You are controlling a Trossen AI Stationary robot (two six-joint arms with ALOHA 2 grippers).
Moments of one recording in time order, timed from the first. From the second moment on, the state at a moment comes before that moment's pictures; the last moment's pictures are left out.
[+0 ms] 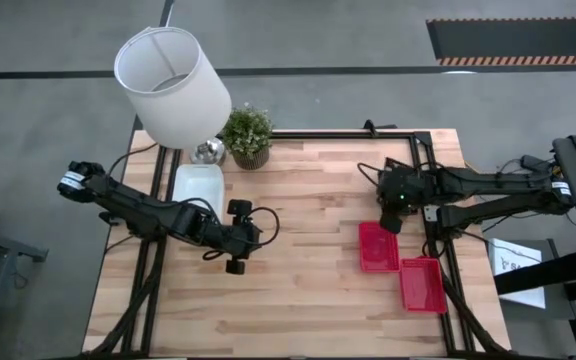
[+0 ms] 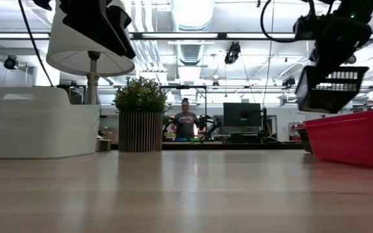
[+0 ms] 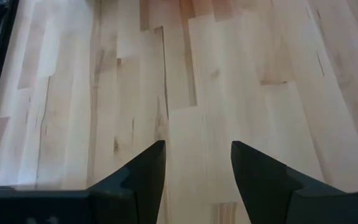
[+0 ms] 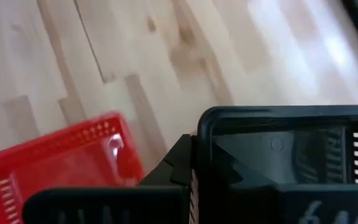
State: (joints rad) left arm -0.33 1.34 1.04 -0.57 -0.36 -0.06; right arm -0.07 0.94 0.80 -0.93 0.18 0.20
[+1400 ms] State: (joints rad) left arm -0.33 1.34 1.03 -0.55 -0.38 0.01; right arm -0.08 1.21 0.81 -1.09 0.16 0.03
